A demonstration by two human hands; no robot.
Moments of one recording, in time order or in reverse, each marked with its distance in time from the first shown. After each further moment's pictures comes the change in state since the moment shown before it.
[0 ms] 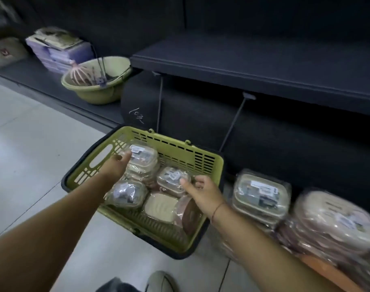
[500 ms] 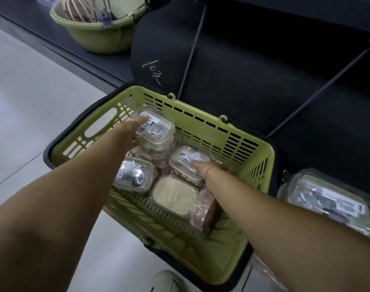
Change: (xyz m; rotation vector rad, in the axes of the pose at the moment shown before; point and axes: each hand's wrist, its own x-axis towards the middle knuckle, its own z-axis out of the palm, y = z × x) left_hand 0.122 -0.028 0.026 -0.559 -0.199 -0.255; right_hand 0.180 0.060 0.083 0.046 0.060 0.506
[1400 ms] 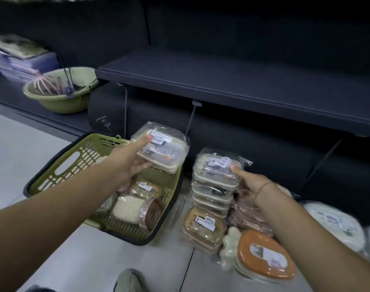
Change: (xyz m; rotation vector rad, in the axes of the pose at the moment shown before) left_hand -0.247 0.038 0.115 -0.233 -0.200 0.181; right_hand -0.200 0.076 -0.279 0.568 0.153 -0.119
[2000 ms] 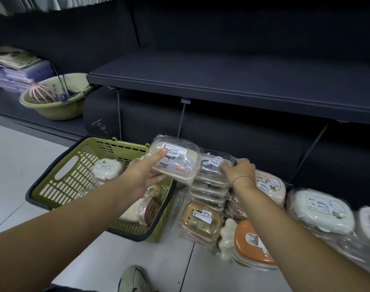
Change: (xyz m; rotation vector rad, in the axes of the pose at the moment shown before) left_hand -0.034 -0.034 0.034 0.039 -0.143 -0.043; right_hand 0.000 0.001 0.016 -0.579 0.346 -0.350
